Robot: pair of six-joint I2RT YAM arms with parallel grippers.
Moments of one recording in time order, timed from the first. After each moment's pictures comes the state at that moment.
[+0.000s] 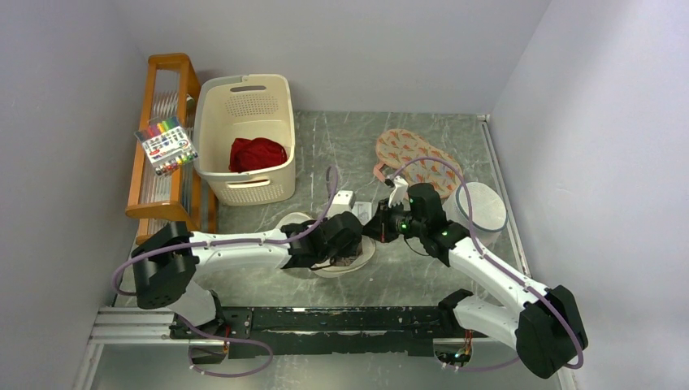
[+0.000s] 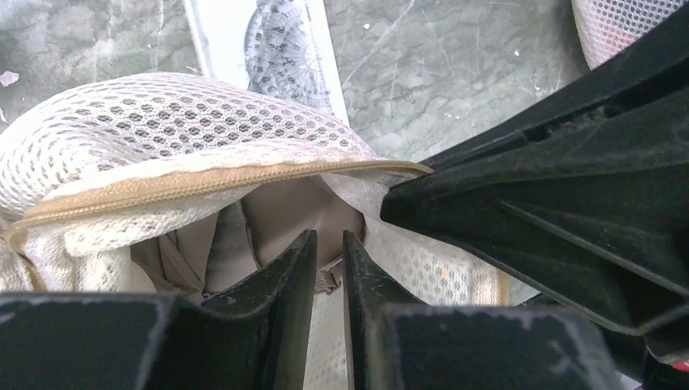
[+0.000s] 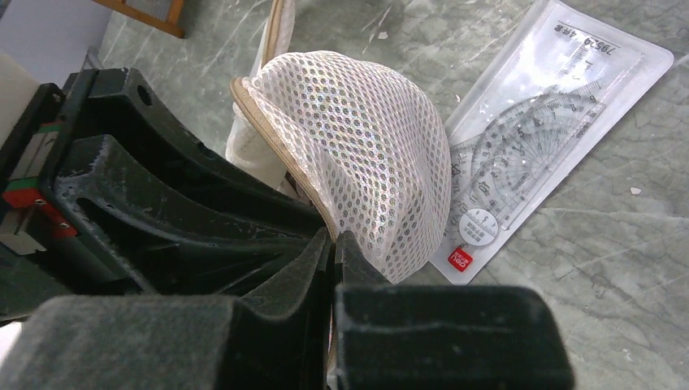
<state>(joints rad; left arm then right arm) -1.19 1.54 0.96 -0.19 -0.41 -0.88 0.51 1.04 0.55 -0.09 -0.48 0.38</state>
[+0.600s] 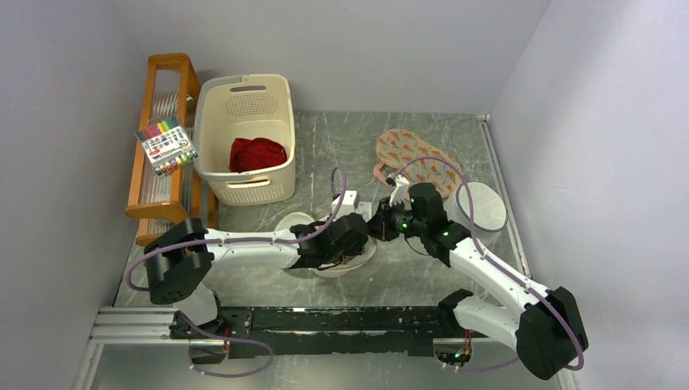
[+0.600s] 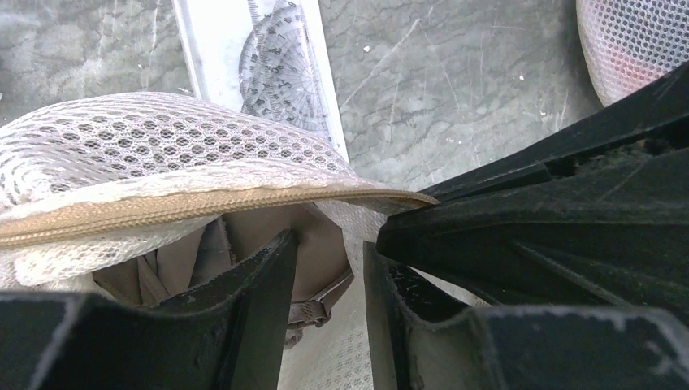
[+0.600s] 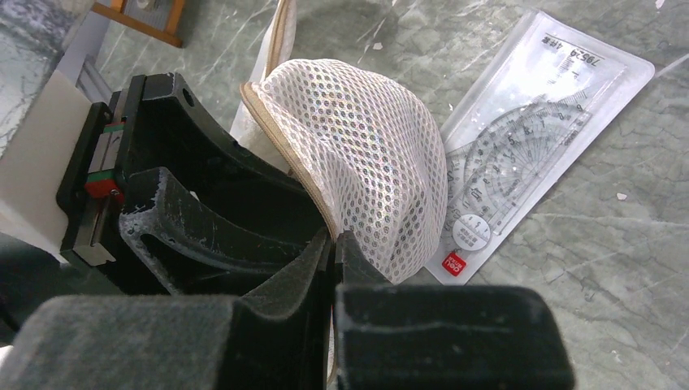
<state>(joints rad) -1.19 1.62 0.99 -0.12 -0.46 -0.90 0.51 1.03 0.55 -0.08 -0.47 0.38</state>
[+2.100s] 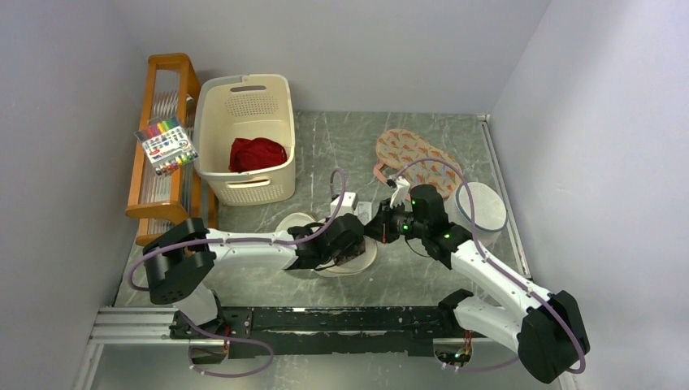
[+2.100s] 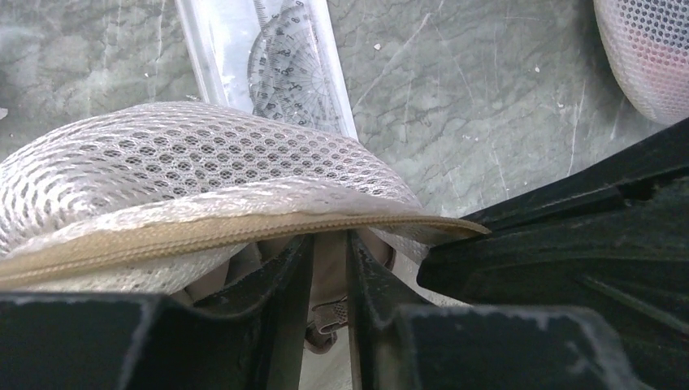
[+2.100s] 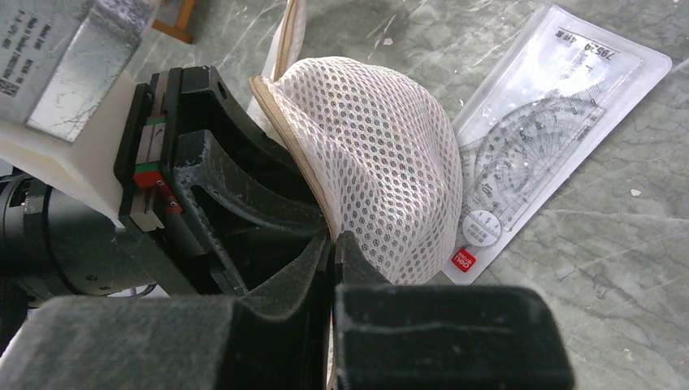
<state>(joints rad) -1.18 1.61 0.92 -0.05 -0.44 -0.83 0.51 1.00 0.54 -0.08 -0.48 0.39</state>
